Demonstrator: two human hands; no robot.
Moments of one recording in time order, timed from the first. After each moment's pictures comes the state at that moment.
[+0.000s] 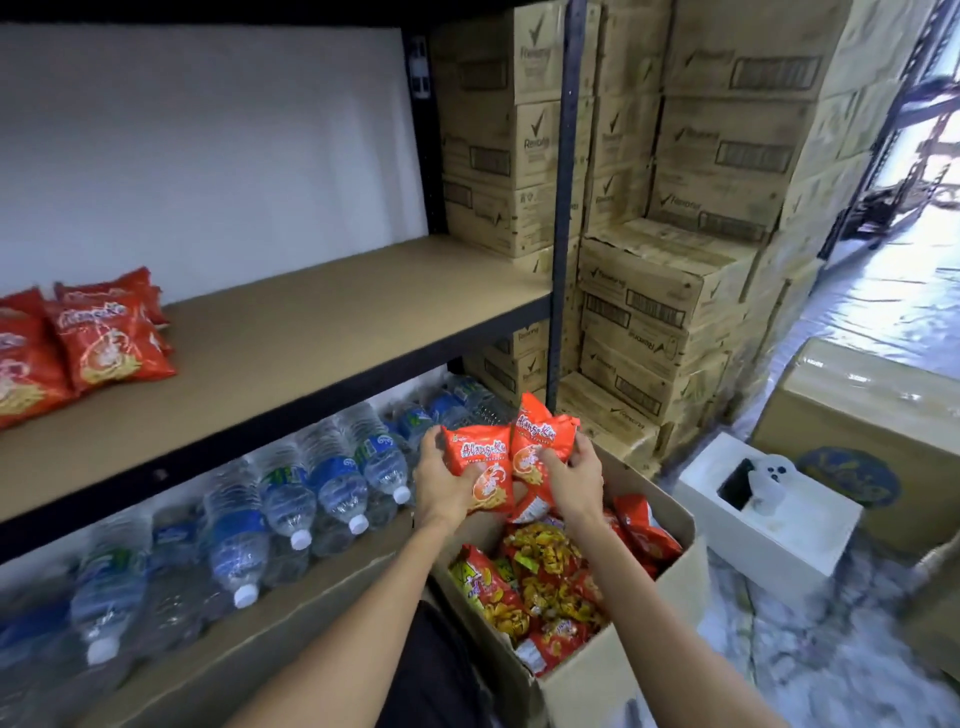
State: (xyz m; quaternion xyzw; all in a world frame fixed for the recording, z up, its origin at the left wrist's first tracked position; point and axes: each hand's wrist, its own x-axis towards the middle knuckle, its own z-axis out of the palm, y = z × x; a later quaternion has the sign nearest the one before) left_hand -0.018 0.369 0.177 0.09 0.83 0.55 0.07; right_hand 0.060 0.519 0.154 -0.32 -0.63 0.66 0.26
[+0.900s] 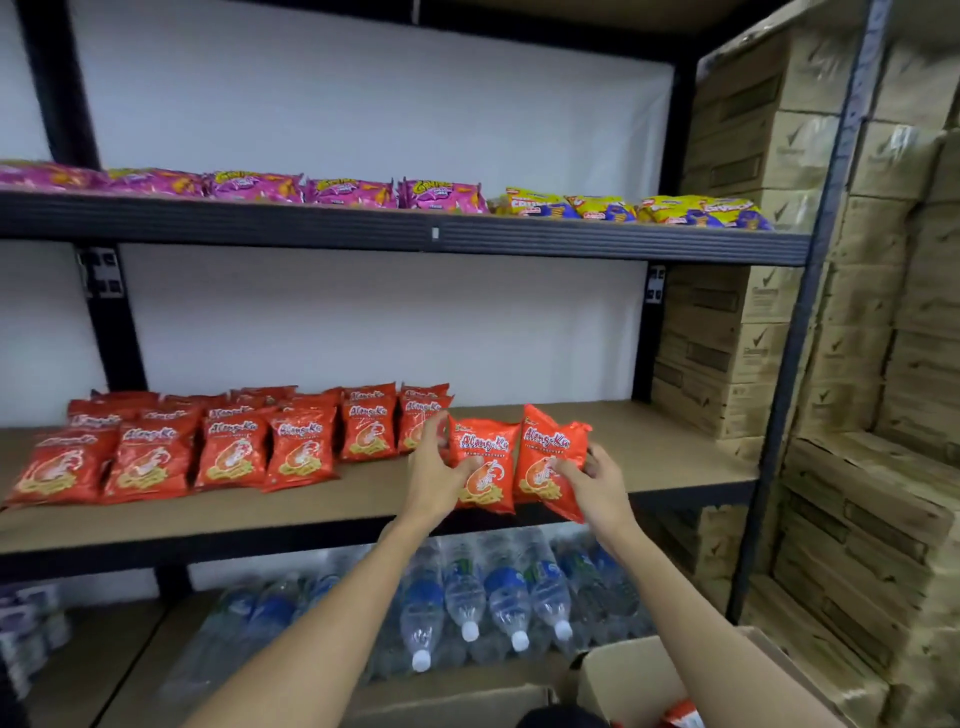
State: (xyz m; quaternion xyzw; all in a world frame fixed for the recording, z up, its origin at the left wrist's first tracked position) left_hand -0.056 0.112 0.361 0.11 0.78 0.59 -0.19; right_hand -0.018 0.329 0.358 0.00 -0.71 0.68 0.18
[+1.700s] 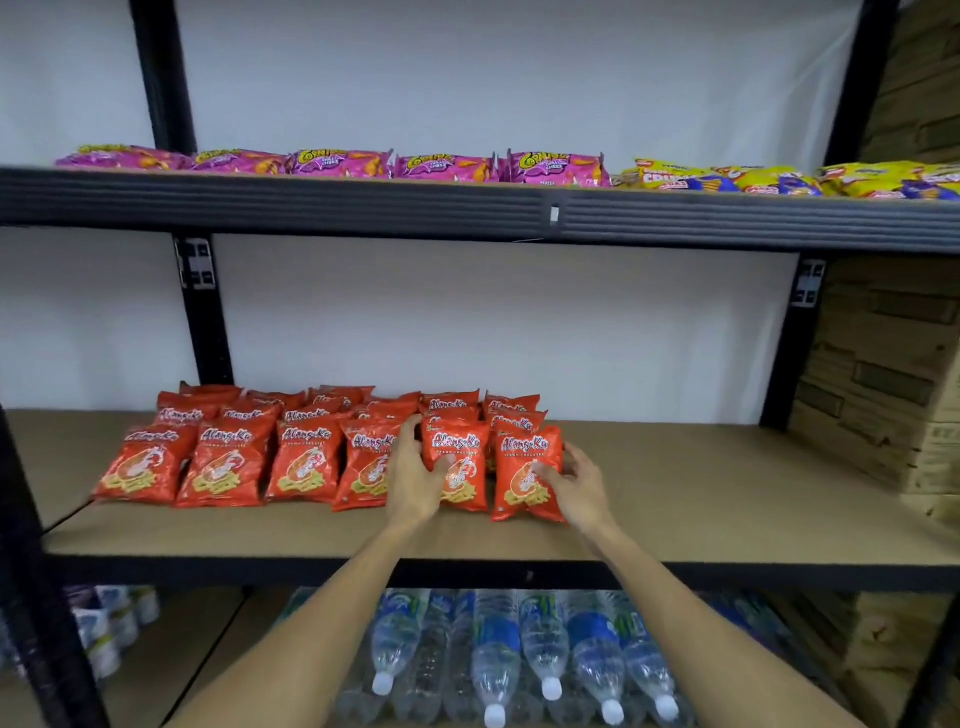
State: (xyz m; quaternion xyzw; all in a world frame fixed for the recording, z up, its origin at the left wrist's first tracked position) left_hand -0.144 -0.011 0.351 -0.02 0.80 0.53 -0.27; right_hand -0.164 0.204 0.342 0.06 -0.73 0.68 0.10
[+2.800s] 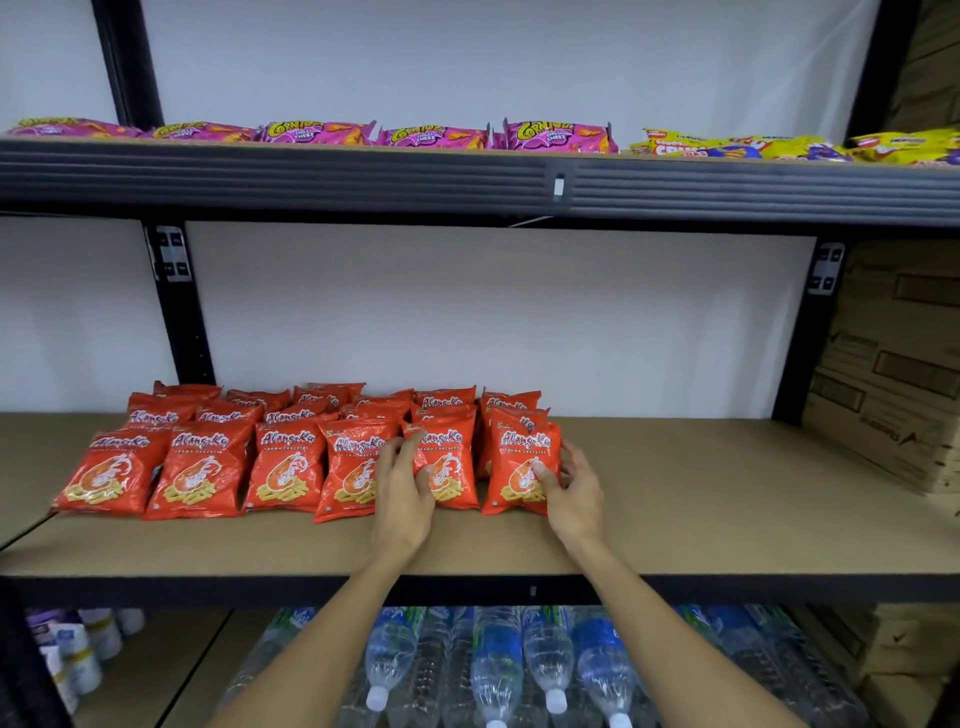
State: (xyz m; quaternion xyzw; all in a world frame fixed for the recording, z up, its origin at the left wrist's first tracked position) left_hand -0.170 -0.023 0.313 0.01 0.84 0.42 -0.34; right_hand -0.188 0.188 0.315 0.03 -0.73 0.65 0.20
